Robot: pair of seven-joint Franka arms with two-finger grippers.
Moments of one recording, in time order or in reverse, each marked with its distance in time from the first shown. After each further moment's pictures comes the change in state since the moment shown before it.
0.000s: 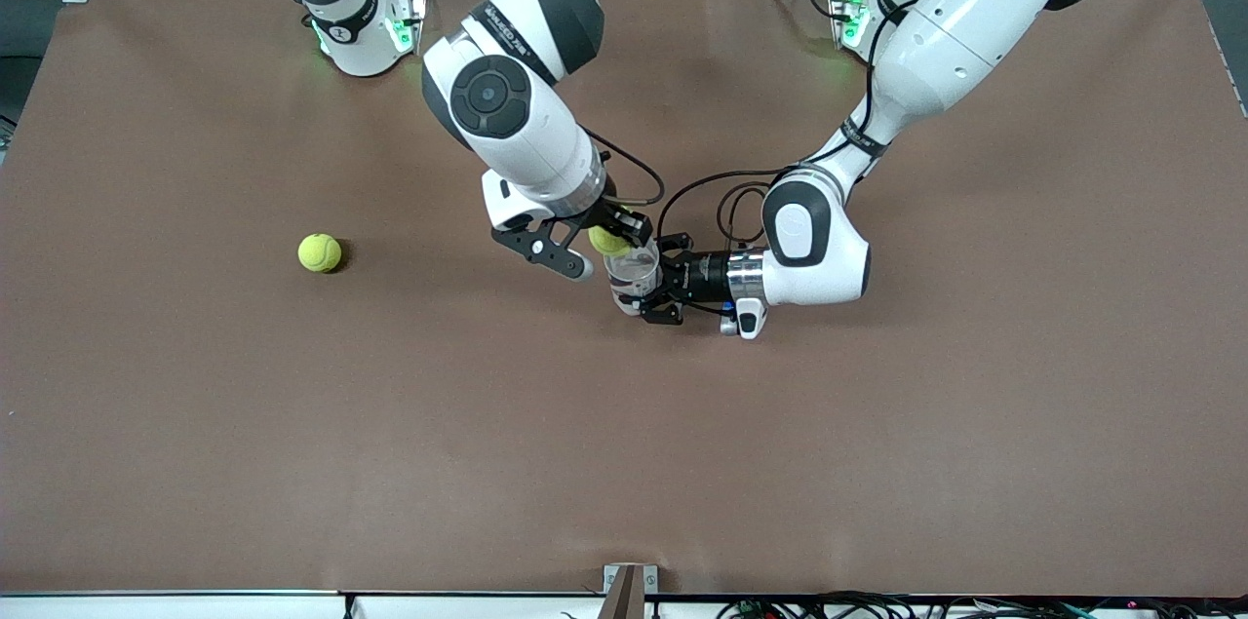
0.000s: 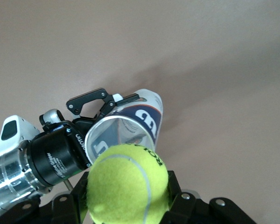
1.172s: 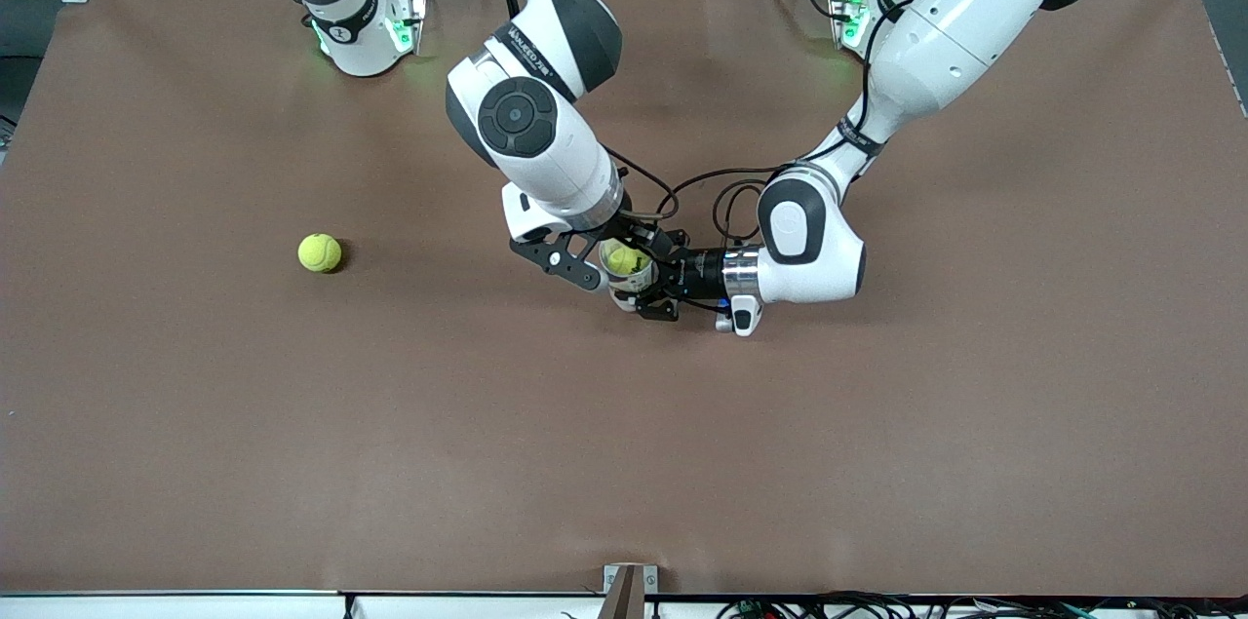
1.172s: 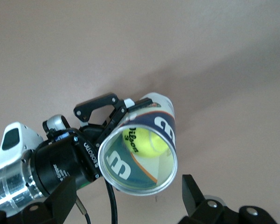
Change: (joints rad) left arm -0.009 0.001 0.000 -0.002 0.000 0.000 0.000; right arm 0.010 0.049 -0.016 0.041 -0.009 0.007 0.012
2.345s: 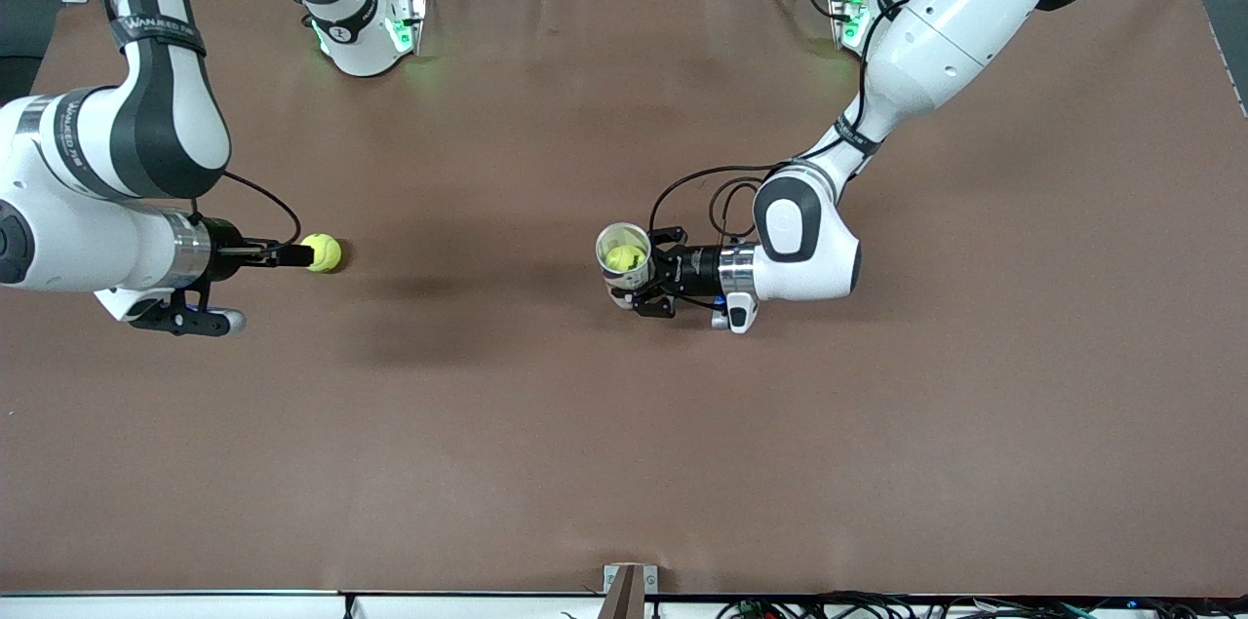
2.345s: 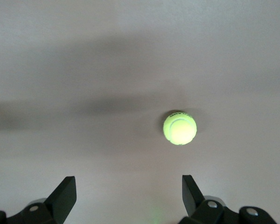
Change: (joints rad) left arm -0.009 0.002 -0.001 -0.002 0.000 0.000 0.000; right arm -0.616 -0.331 -0.034 -0.496 -0.151 -0.257 -1.041
